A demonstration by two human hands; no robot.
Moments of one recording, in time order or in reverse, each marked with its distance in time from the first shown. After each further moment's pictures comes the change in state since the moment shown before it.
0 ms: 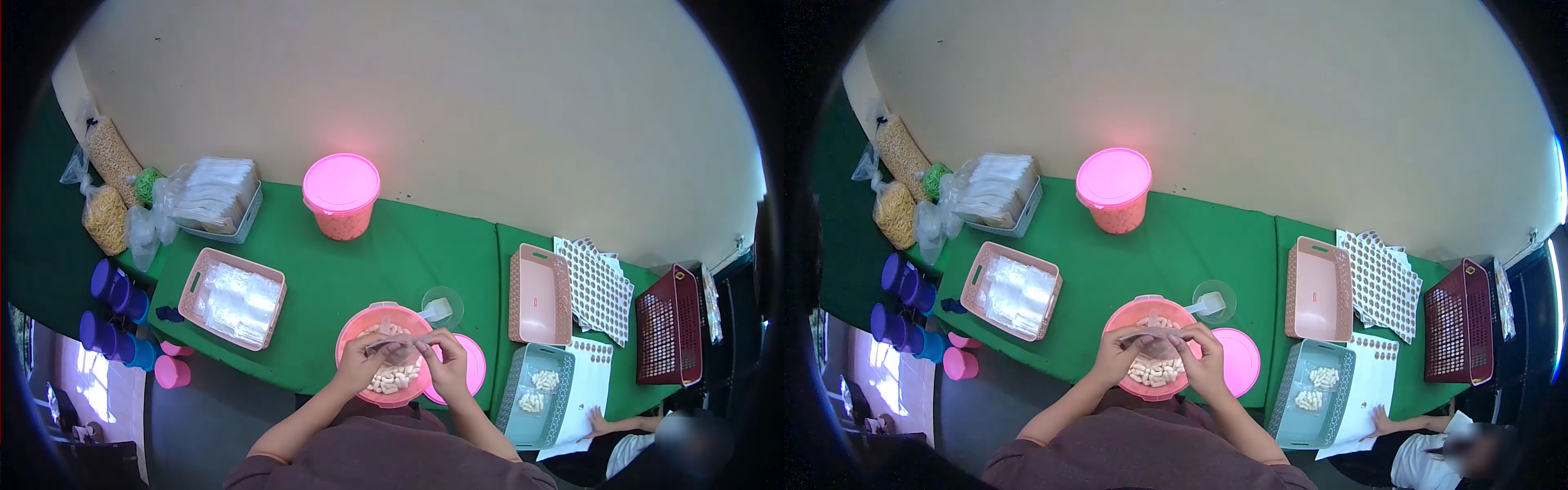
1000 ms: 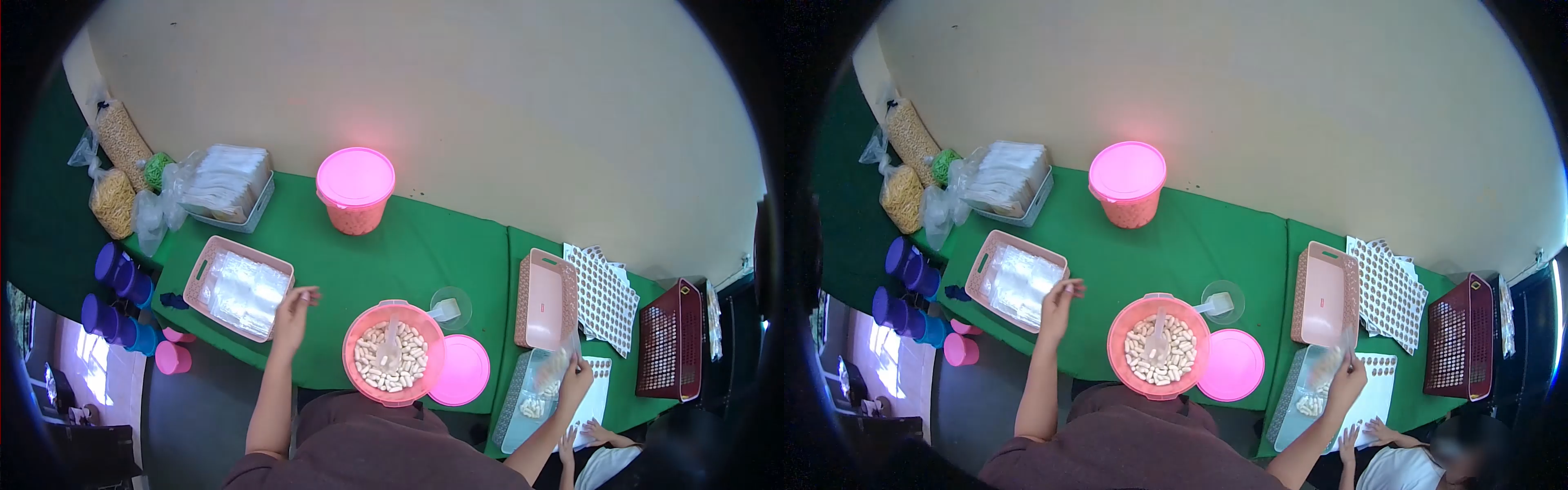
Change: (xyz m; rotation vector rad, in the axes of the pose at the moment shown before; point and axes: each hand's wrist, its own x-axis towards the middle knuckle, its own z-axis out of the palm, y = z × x) left_hand 0.010 -0.017 -0.136 0.295 0.473 0.042; right_hand -0.054 0.015 -0.247 -0.721 0.703 0.327
